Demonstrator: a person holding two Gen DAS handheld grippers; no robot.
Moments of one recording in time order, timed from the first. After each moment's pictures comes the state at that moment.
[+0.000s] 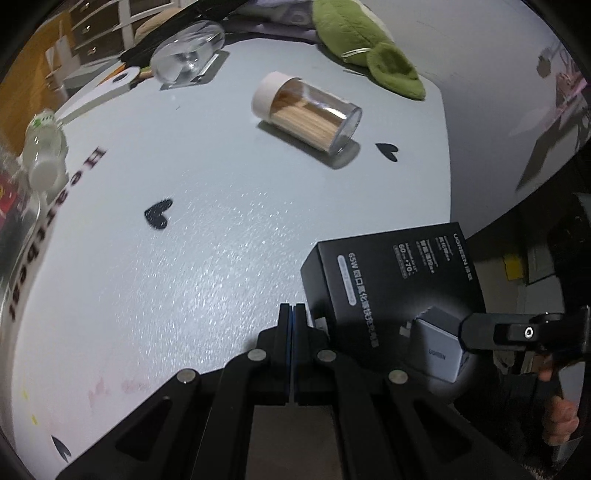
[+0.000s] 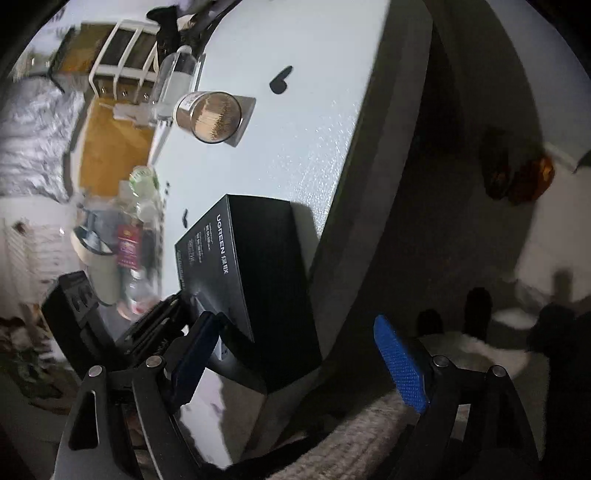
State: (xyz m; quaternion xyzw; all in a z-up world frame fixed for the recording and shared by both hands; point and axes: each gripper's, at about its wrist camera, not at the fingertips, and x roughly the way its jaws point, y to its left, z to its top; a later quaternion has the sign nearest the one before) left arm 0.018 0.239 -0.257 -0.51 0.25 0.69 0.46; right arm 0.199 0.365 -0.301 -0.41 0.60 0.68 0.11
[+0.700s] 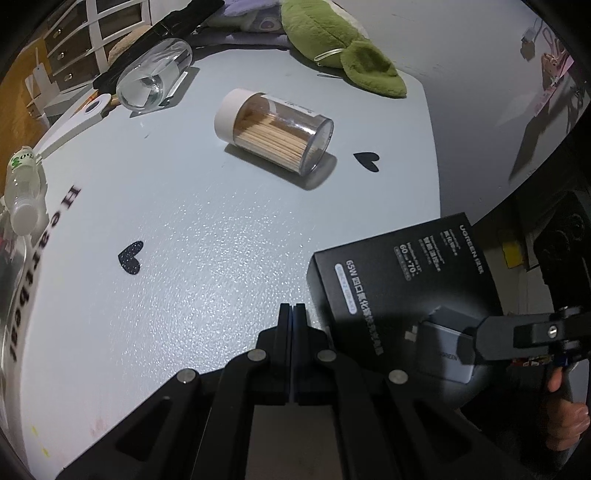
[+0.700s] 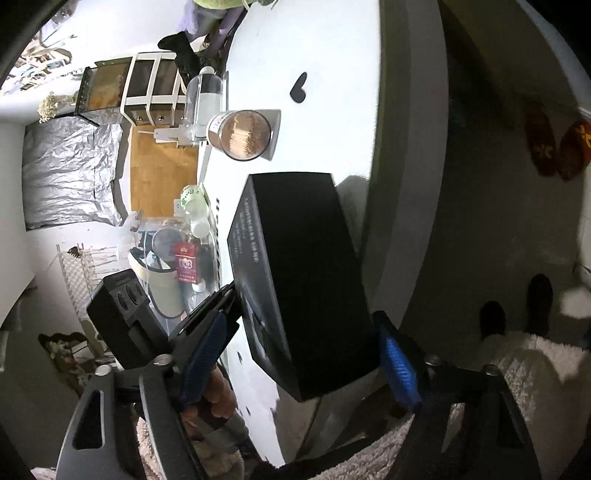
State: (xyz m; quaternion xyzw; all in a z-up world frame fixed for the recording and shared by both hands) left arm 0.024 0.265 -0.253 -0.48 0.28 0.68 0.48; right arm 0.201 0.373 -0.304 -0.33 0.67 0.66 0.04
